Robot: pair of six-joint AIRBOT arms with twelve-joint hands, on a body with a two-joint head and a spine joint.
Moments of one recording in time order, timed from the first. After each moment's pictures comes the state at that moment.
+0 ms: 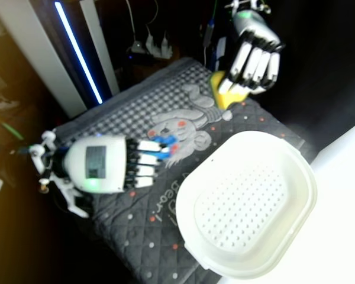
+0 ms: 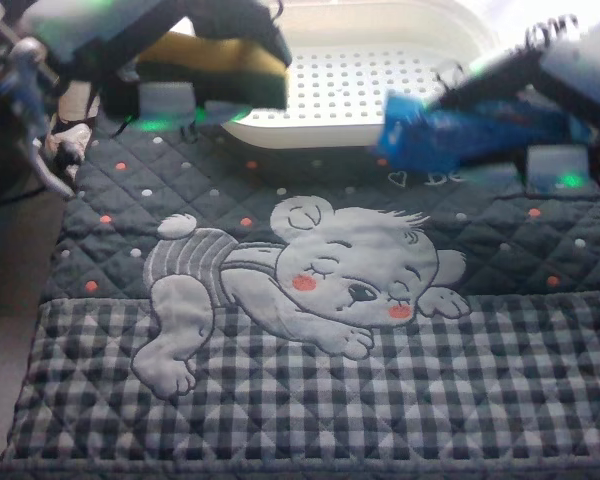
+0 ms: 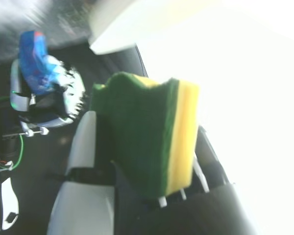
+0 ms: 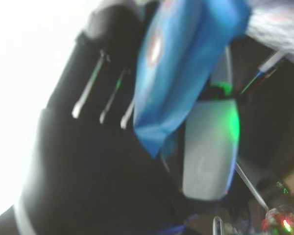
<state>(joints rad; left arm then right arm) 0.39 -1.11 1.33 0.15 -0.83 0.73 -0.44 -1.23 1.57 -0.20 1.06 -0.32</state>
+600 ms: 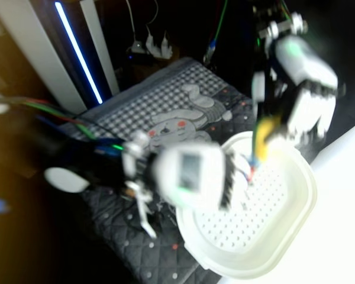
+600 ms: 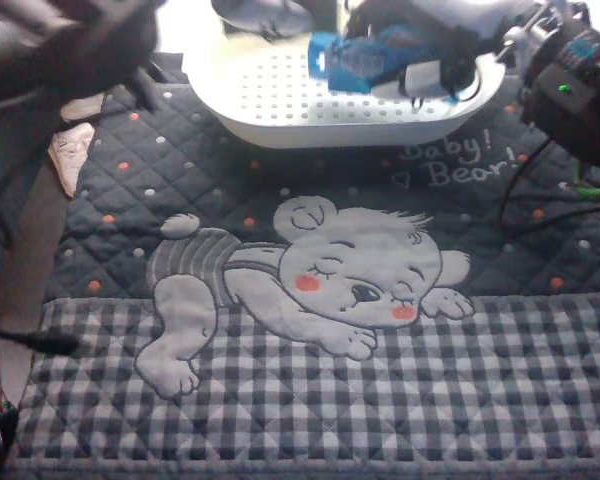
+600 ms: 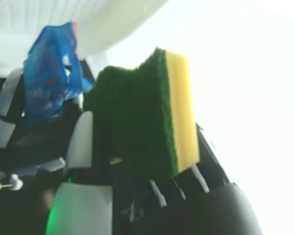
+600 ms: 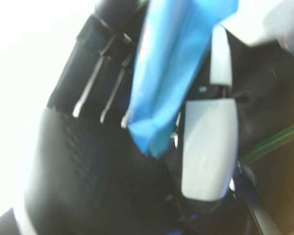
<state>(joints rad) 0.19 -1.52 1.82 0.13 -0.43 0.68 -0.21 -1.58 1.95 -0.18 0.63 -0.48</state>
